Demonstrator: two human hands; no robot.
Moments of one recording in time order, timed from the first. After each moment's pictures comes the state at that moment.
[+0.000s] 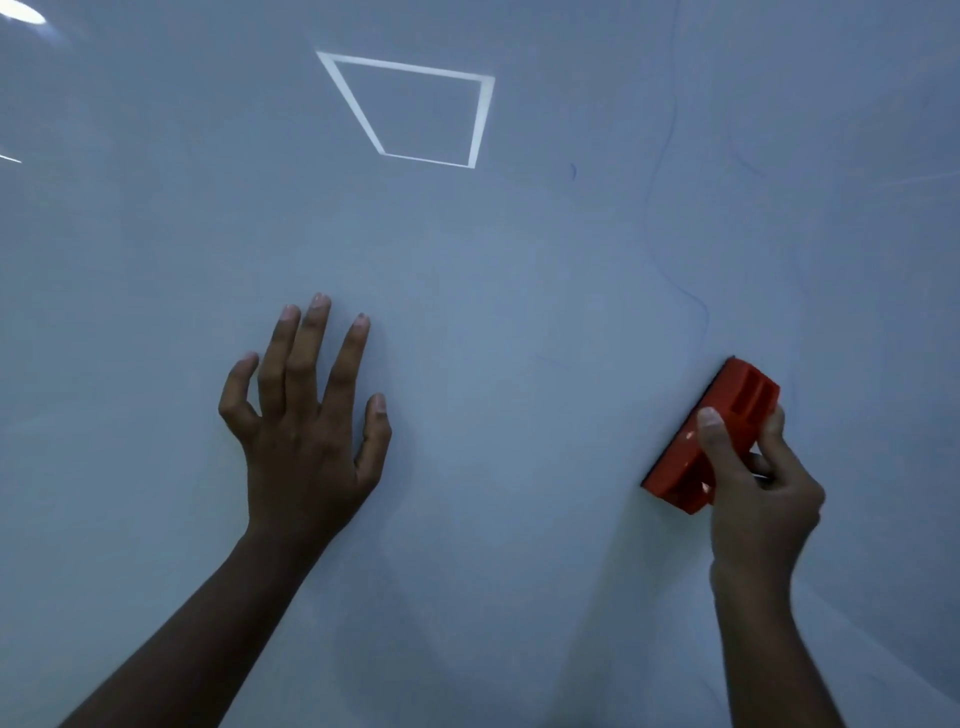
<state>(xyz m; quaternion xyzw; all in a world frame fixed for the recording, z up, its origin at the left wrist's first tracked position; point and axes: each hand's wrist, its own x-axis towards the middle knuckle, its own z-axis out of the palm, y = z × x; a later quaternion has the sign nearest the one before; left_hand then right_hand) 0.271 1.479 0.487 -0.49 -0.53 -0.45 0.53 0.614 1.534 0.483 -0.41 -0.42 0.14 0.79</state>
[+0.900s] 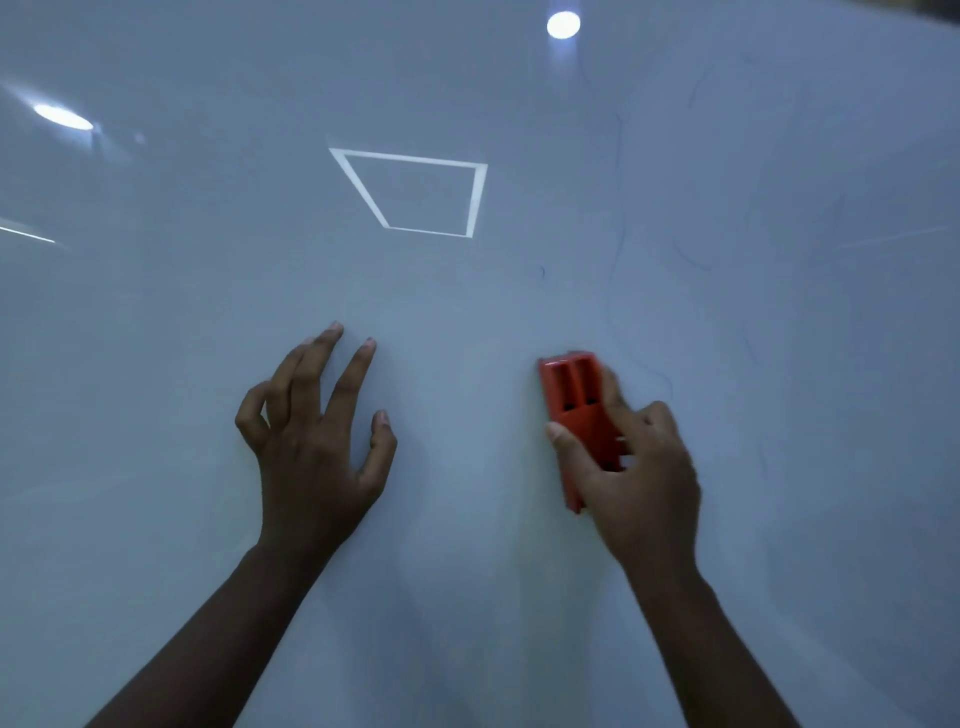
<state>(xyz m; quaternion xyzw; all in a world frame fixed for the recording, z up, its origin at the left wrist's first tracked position) 0.279 1.476 0.545 -0.48 -0.49 -0.50 0.53 0.554 1.507 0.551 -0.43 -0.63 -0.08 0.65</state>
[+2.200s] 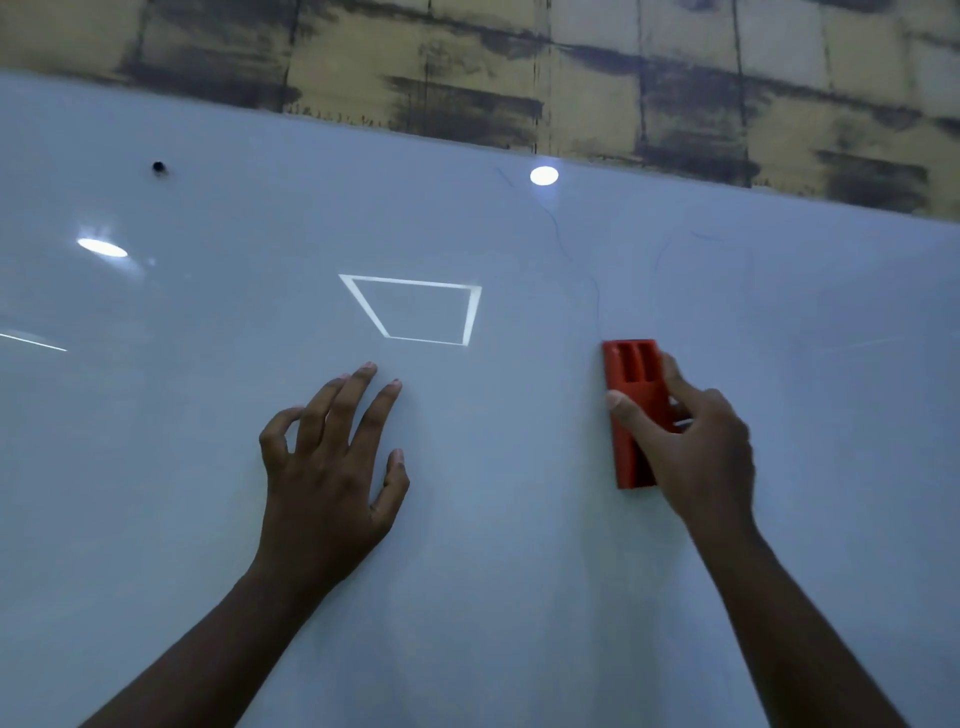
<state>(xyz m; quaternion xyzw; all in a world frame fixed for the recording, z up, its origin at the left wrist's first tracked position) 0.275 1.484 0.646 -0.48 -0.46 -0.43 0.61 0.594 1.535 0.693 -0.40 -0.58 -0.09 0.70</state>
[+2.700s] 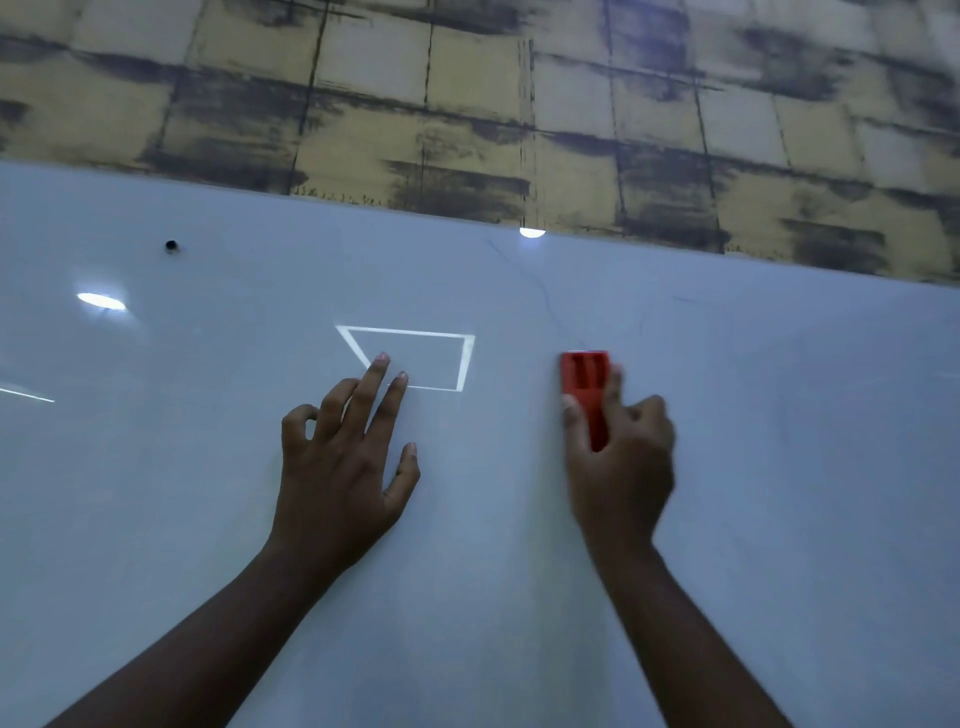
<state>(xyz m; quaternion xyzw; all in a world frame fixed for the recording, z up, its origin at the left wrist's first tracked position) 0.278 1.486 0.714 -0.46 -0.46 -0.42 0.63 0.528 1.548 0.729 -0.37 -0.48 -0.23 0.76</state>
